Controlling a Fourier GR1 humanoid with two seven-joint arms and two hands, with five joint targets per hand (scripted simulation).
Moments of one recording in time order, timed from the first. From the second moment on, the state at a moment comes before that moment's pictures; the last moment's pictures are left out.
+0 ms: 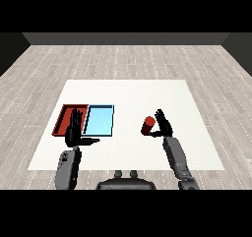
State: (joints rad) left arm -0.03 0.04 0.07 -1.62 0.11 -0.06 -0.39; right arm -0.37 -0.09 -0.14 -0.86 -0.16 0.26 -0.47
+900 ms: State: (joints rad) left arm -0.01 0.04 0.06 -1.64 0.09 -0.05 -0.39; right arm -0.50 -0.05 -0.14 -0.67 -0.17 0.25 -0.51
